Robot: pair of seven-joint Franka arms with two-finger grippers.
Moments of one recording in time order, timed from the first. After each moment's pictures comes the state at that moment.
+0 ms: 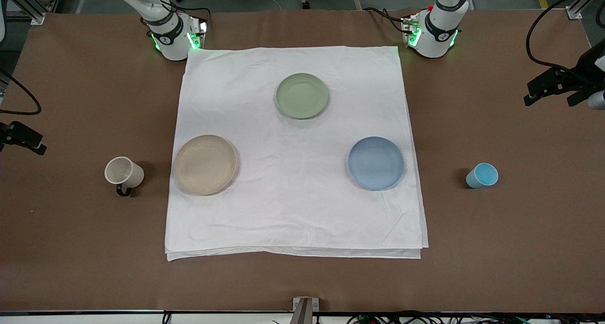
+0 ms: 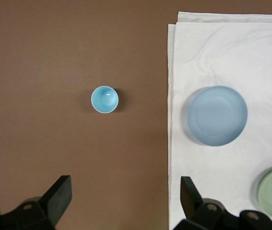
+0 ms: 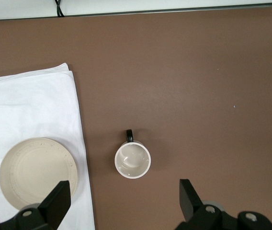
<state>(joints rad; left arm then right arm) -0.06 -0.04 0.05 -1.58 -0.03 1.55 0.00 -0.09 0.11 -0.05 -1.55 -0.02 1.79 -0.07</state>
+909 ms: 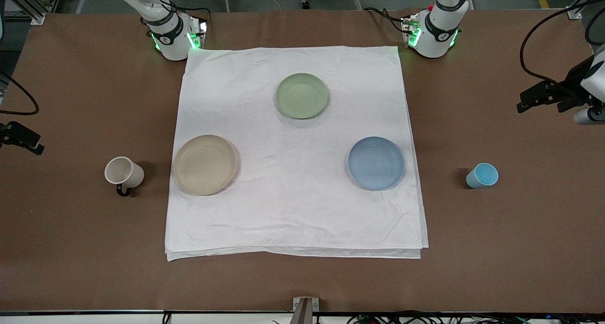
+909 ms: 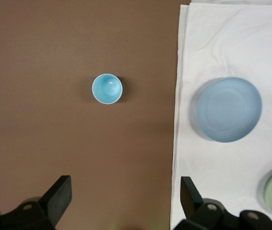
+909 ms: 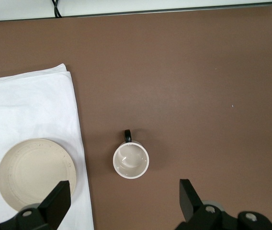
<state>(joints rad) -0.03 0.00 0.05 -1.68 -0.03 1.61 0.00 -0.09 0.11 -0.05 -1.55 -0.02 1.79 -0.07</state>
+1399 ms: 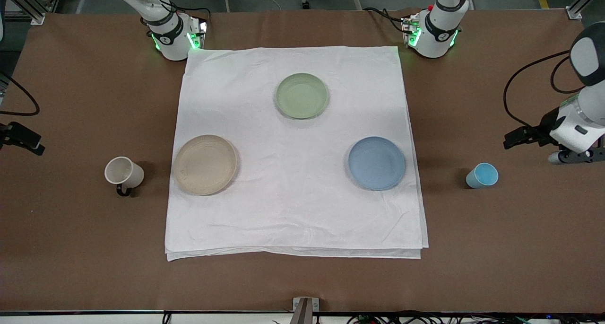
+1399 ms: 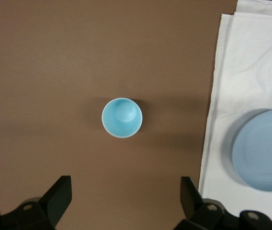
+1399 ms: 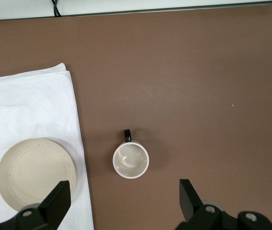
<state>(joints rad) 0.02 0.09 0.05 -1.91 -0.01 1.99 0.00 -0.09 0.11 -0.05 -1.55 -0.02 1.79 -0.07</state>
